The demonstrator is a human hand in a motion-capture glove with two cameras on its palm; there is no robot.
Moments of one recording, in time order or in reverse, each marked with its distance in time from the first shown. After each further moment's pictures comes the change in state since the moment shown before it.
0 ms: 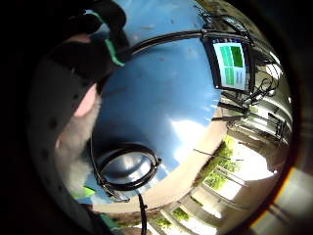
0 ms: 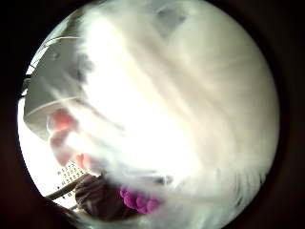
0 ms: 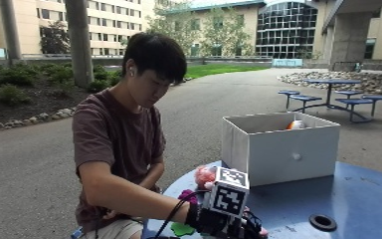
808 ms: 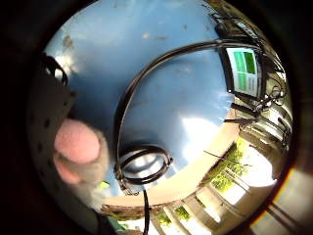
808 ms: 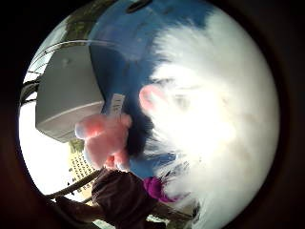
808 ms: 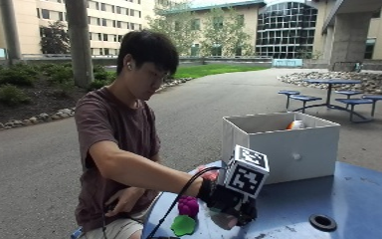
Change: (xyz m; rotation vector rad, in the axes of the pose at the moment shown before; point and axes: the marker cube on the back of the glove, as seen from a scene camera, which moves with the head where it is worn) arm -0.015 -0.012 -0.043 -0.070 -0.153 -0.008
